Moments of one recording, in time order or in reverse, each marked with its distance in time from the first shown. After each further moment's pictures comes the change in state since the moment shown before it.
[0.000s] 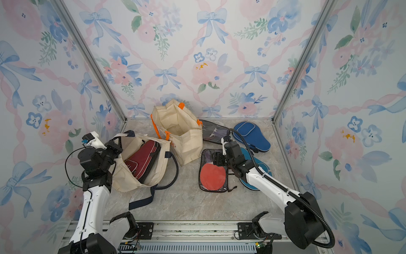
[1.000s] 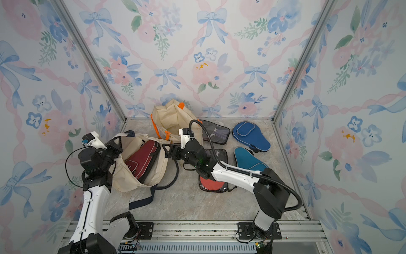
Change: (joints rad) left arm -0.008 0.000 -0.003 0.004 -0.001 0.001; right arm 0.390 0.464 0.407 0.556 -0.038 0.393
